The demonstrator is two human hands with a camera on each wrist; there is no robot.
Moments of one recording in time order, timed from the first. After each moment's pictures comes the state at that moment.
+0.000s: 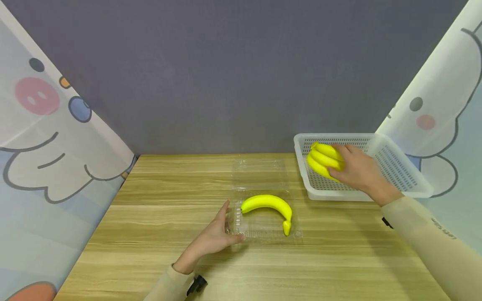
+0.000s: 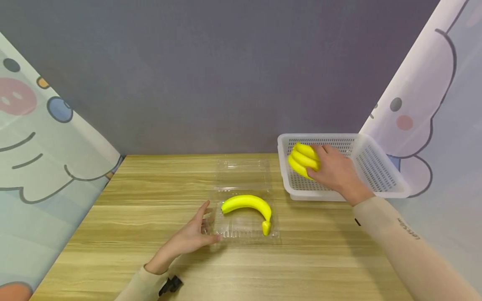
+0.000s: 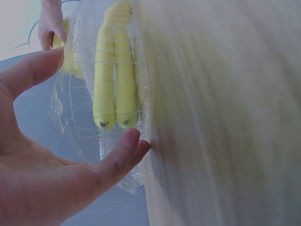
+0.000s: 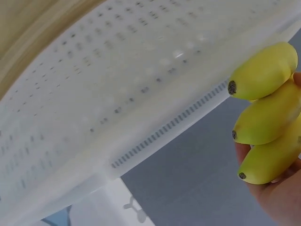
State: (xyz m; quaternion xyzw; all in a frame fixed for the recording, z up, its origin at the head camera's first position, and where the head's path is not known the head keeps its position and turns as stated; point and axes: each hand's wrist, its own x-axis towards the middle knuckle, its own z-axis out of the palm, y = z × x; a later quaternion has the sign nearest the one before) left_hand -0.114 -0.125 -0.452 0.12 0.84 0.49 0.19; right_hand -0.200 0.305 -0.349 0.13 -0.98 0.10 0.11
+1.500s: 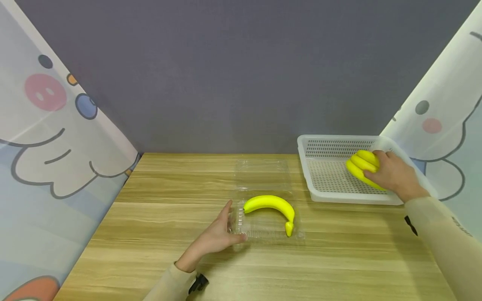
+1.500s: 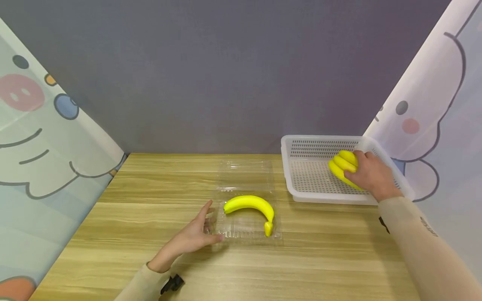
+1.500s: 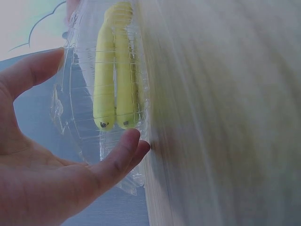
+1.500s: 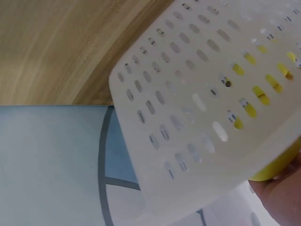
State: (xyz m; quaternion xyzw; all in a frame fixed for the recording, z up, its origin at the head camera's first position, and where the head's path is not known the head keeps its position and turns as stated) left_hand -0.112 -0.125 -0.450 0.13 0.84 0.49 0.19; right_hand -0.217 0.409 -0.382 0.02 -1.00 0.09 0.03
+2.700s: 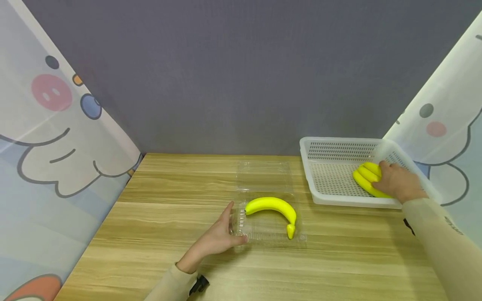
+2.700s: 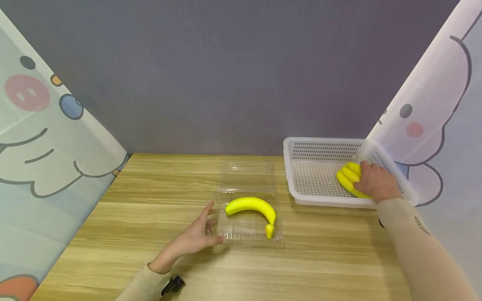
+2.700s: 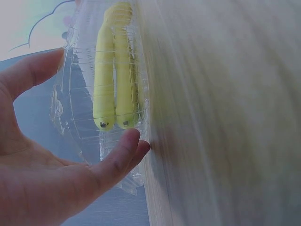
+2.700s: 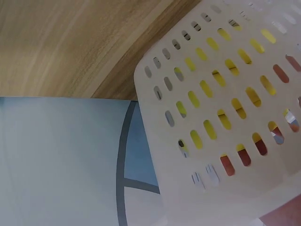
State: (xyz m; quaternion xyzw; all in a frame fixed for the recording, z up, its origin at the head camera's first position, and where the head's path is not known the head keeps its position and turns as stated) left_hand -0.111 -0.125 -0.452 0.13 0.84 0.49 0.19; right_hand -0.223 0.430 -0.399 -0.01 -1.00 0.03 -0.06
